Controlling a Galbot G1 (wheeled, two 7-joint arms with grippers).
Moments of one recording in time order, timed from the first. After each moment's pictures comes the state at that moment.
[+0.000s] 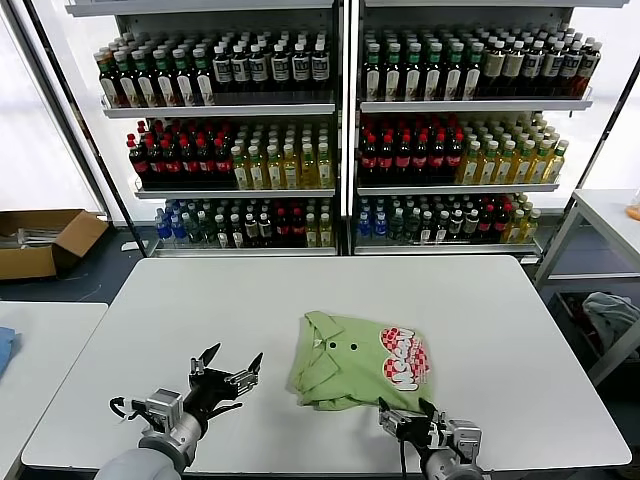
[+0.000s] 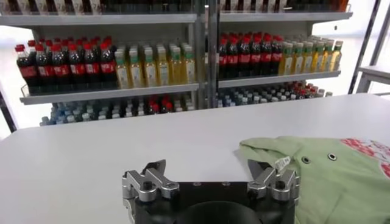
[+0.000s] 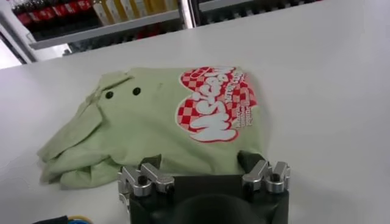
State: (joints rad) left arm 1.46 -1.28 -0.50 -2.19 -0.24 0.57 0.07; right arm -1.50 1.15 0.25 2.22 0.72 -0.58 0.50
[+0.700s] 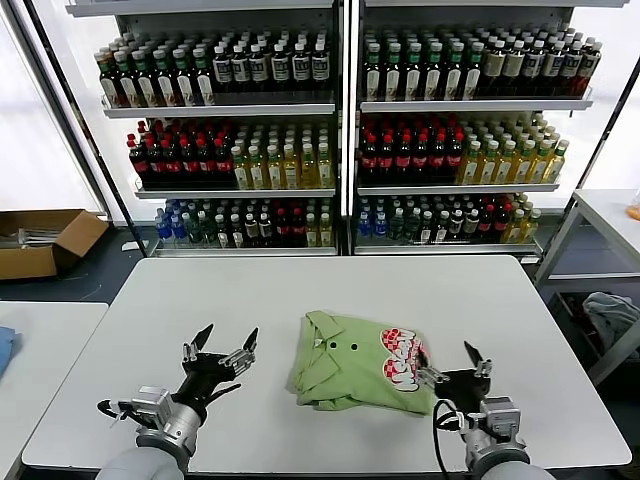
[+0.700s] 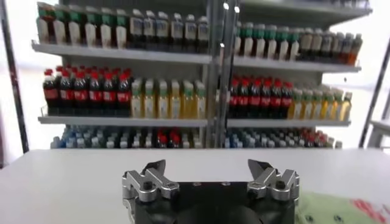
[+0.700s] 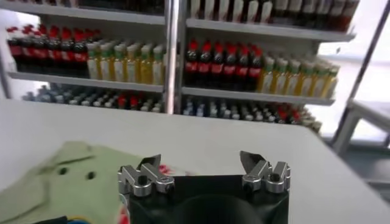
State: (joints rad) left arm 1.45 -1.36 -0.52 -2.22 -0.29 0.46 0.00; right arm -1.50 1.11 0.41 2.30 0.37 -0.53 0.38
